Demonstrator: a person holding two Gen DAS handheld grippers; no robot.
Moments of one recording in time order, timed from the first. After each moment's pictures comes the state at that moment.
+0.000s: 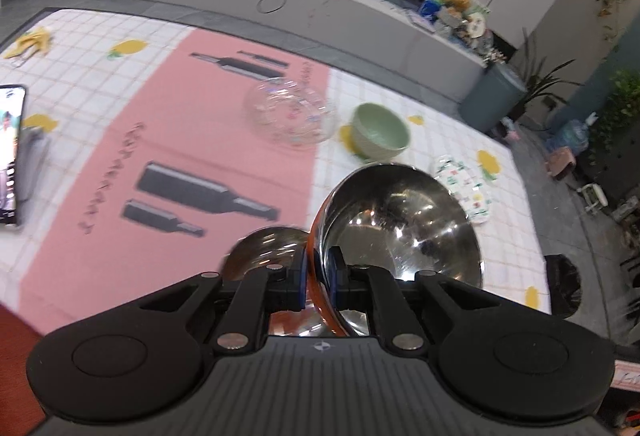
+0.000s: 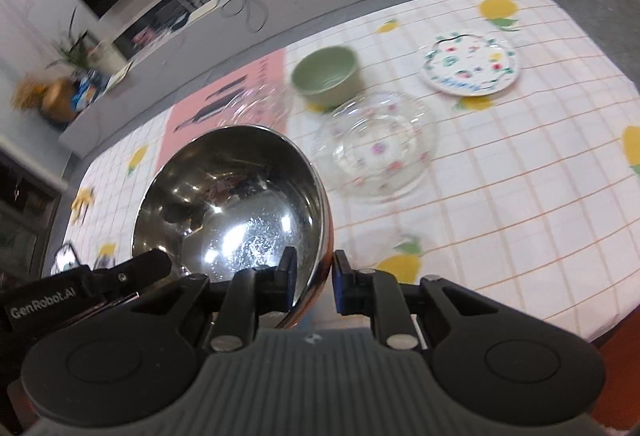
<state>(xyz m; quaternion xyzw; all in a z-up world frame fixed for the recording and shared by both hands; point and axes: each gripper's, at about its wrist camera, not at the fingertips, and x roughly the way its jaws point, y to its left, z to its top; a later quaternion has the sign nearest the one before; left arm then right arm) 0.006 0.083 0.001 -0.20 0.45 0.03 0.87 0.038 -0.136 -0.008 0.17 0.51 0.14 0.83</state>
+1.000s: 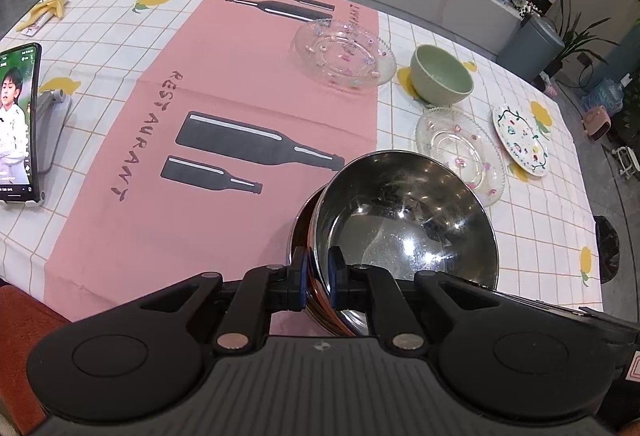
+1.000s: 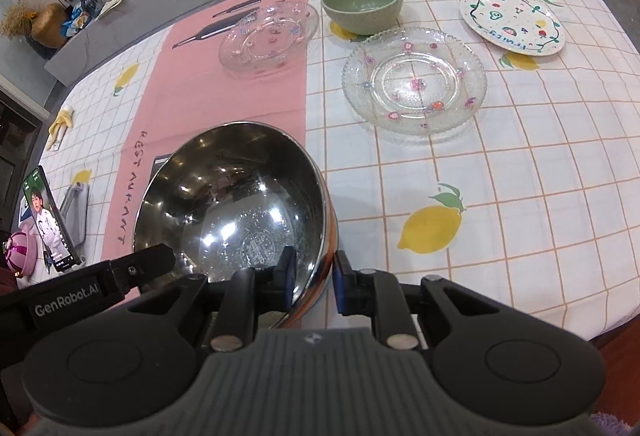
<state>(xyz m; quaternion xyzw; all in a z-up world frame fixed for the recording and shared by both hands) 0.007 0.114 -0.042 -0.17 0.52 0.05 0.84 0.045 -0.088 -0.048 0.09 0.57 0.14 0.80</state>
